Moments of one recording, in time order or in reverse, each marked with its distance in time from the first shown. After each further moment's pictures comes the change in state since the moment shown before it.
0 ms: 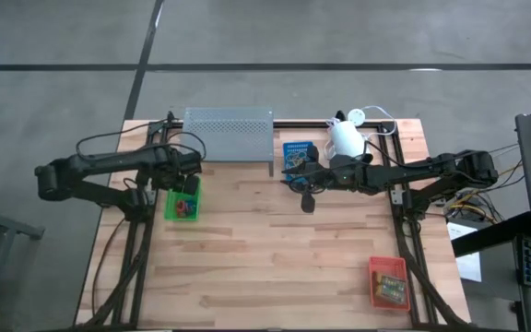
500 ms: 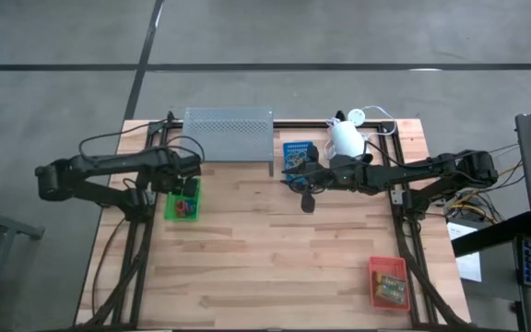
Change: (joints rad) left arm 0.018 0.003 -0.080 0.050 0.038 -0.020; right arm 0.000 0.000 0.000 0.000 0.000 0.000
